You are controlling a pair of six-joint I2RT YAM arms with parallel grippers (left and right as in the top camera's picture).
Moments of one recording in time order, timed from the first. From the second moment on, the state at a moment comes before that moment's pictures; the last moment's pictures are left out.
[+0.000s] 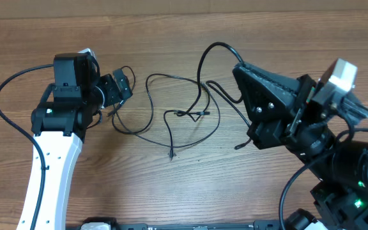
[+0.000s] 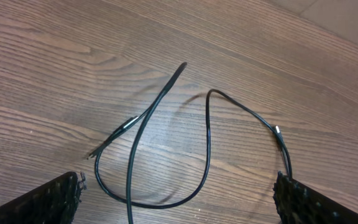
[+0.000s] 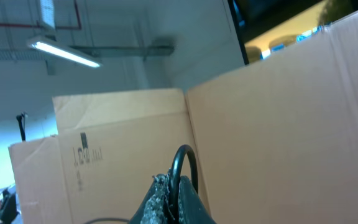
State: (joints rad) left arm -0.03 1.31 1.24 -0.79 0.09 -0.41; right arm 0.67 0.89 1.16 0.24 -0.19 0.38
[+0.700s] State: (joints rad) left arm -0.03 1.31 1.24 -0.79 0.09 -0.41; right arm 0.67 0.90 1.17 0.19 -0.07 0.36
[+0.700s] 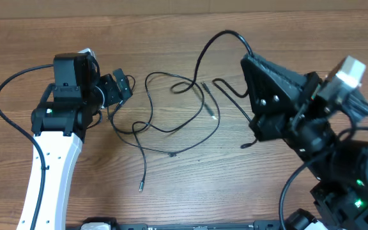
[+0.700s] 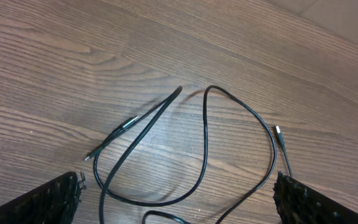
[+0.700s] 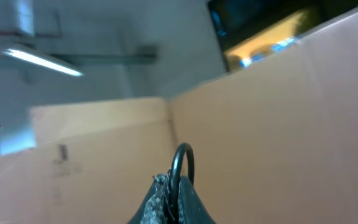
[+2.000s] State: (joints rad) left arm -0.03 1.31 1.24 -0.79 0.09 -0.41; right arm 0.12 1.28 1.17 -0.35 0.32 0.55
